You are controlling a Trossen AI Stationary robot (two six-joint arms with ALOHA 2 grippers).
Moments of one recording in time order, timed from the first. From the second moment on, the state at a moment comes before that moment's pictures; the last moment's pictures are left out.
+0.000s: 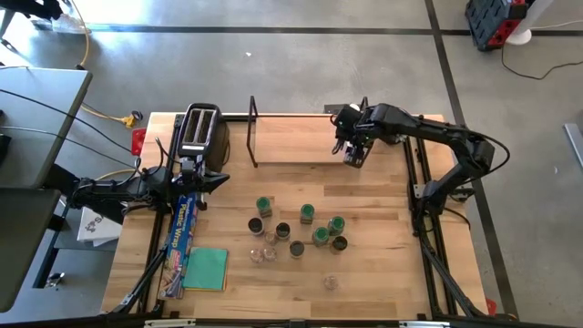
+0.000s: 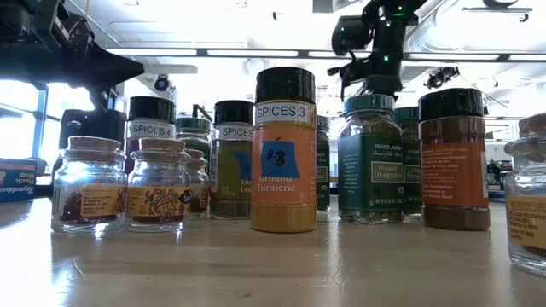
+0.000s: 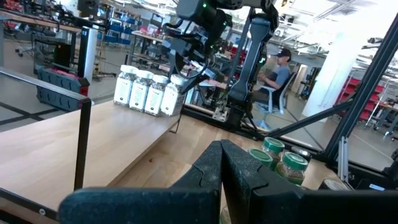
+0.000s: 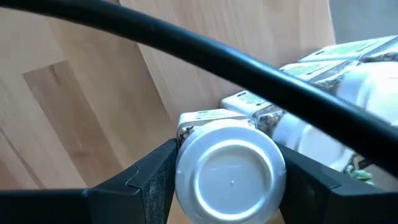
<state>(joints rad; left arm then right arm) 0.00 0.03 0.01 0.09 -0.22 -0.26 -0.47 1.58 1.33 -1.10 0.20 -0.18</state>
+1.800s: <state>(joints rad) 0.00 0.03 0.01 0.09 -0.22 -0.26 -0.47 1.58 1.41 -1.19 0.29 -0.28</state>
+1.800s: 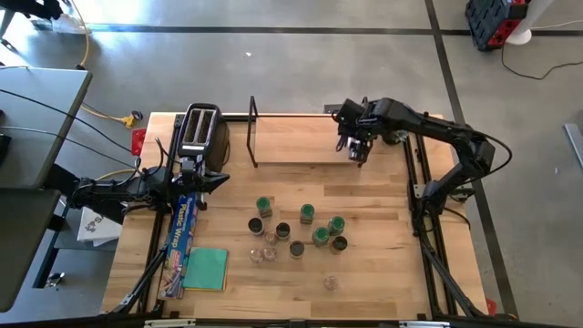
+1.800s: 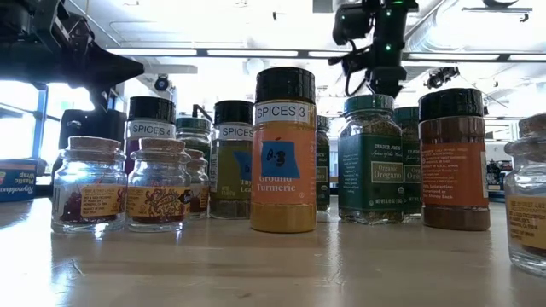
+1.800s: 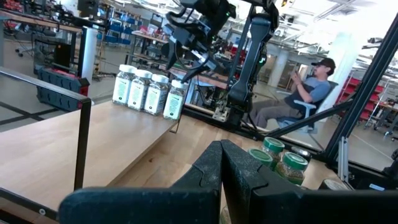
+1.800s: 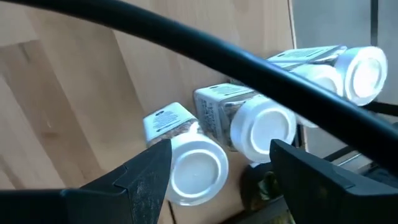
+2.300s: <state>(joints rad) 0.00 0.03 0.01 0.09 -0.22 -0.26 -0.46 1.58 1.51 -1.34 0.06 -0.41</state>
